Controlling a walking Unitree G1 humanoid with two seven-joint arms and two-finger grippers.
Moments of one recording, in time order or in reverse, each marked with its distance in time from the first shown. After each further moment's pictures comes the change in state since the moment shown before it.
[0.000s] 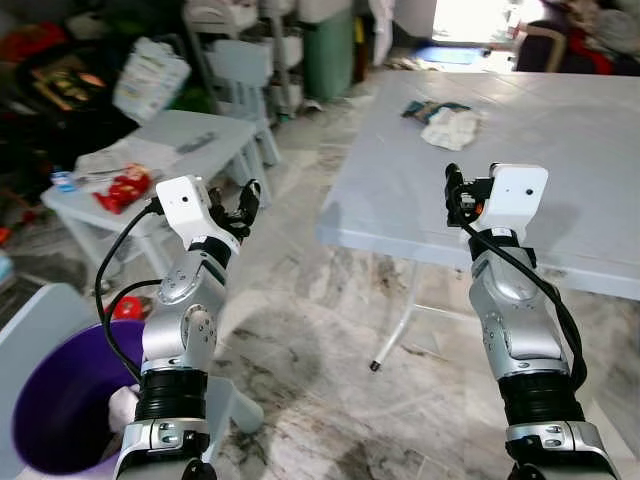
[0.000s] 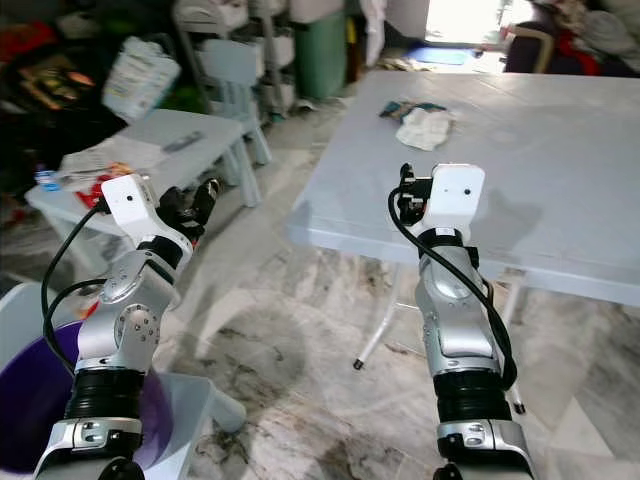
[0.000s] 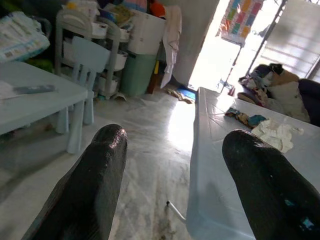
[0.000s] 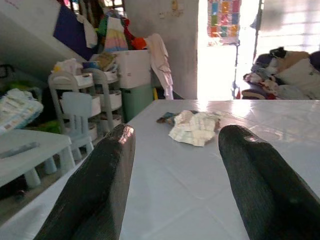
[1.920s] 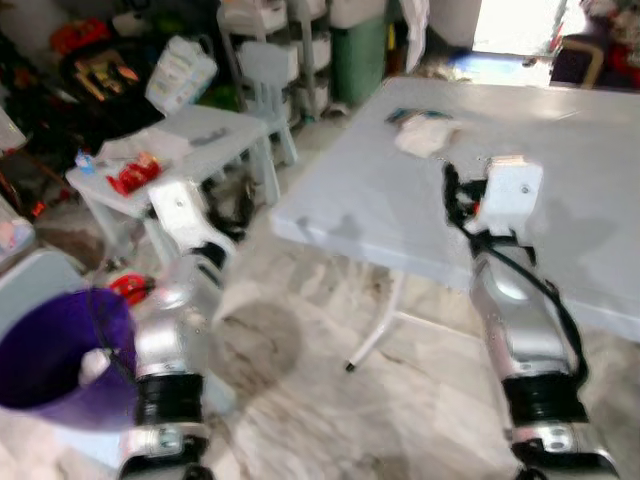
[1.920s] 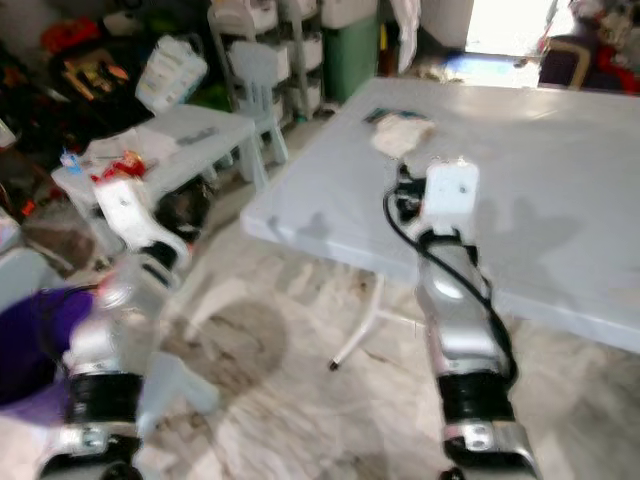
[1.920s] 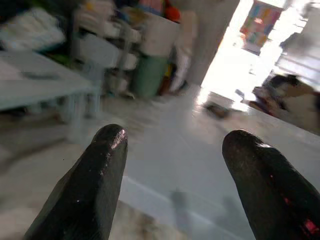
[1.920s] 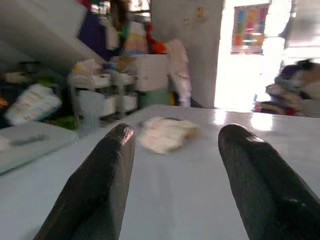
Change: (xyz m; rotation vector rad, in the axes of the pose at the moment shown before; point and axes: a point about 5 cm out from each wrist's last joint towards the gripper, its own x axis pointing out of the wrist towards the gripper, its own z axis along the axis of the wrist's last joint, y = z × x) left arm -0.002 -0.008 -0.010 -0.051 0.041 -0.025; right arm -0.001 -0.009 0.002 -0.057 -0.003 -0.013
